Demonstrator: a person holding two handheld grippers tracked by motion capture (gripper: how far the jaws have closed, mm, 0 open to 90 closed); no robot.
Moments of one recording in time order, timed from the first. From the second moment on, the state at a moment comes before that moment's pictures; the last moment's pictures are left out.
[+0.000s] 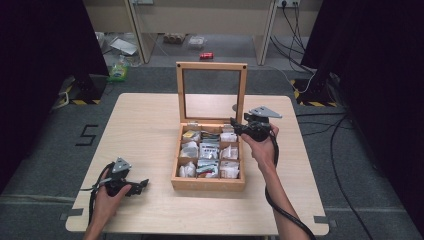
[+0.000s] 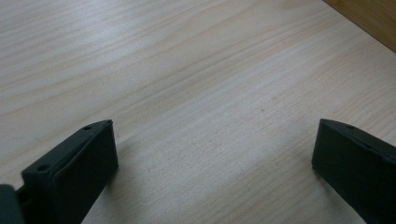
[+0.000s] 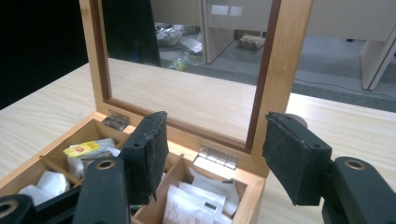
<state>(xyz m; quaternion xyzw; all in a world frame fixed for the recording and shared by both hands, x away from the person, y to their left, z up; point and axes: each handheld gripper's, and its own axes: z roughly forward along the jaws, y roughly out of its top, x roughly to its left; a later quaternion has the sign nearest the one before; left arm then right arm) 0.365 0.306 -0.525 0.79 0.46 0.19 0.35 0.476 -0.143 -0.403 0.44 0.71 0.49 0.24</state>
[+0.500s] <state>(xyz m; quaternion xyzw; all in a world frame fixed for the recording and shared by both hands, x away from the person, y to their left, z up) 0.365 0.306 -0.525 0.79 0.46 0.19 0.35 0.450 -0.141 -0.411 0.44 0.73 0.48 0.21</state>
